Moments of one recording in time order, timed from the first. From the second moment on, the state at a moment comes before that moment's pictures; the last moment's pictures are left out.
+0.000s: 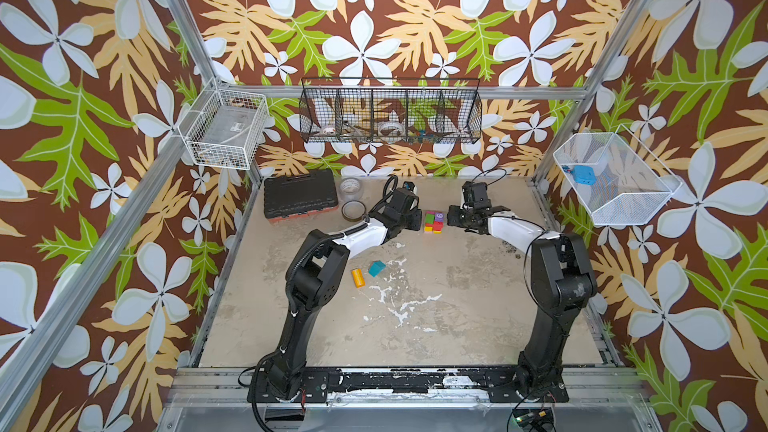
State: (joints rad) left arm -0.62 2.13 1.58 -0.07 -0.01 -0.35; right arm 0.23 1.90 1.33 -0.27 0.05 0.32
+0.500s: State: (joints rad) left arm -0.63 2.12 1.53 0.00 0.14 -0.31; right arm 0.24 1.79 1.24 -0.24 0.00 0.31
